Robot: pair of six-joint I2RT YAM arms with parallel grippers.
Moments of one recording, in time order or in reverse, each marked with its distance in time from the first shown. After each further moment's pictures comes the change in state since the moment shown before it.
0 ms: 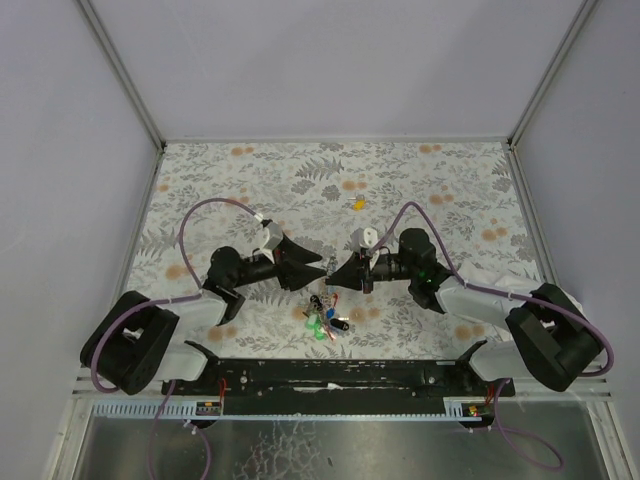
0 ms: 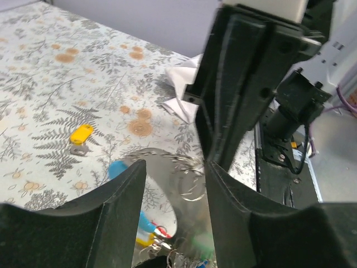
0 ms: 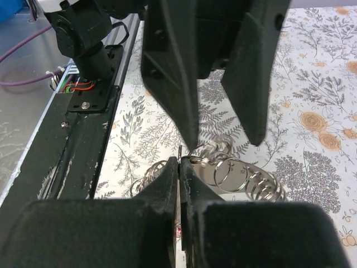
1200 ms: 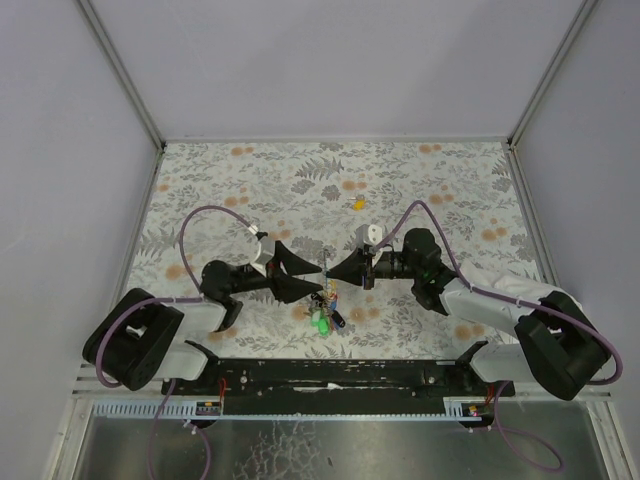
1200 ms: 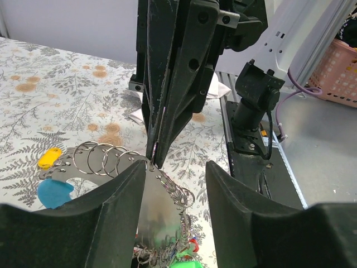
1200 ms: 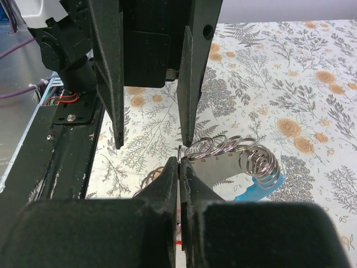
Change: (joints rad) left arm 0.005 0.036 -0.071 0.269 0.121 -0.082; right arm 0.000 -0.066 0.000 -0.019 0.071 0.000
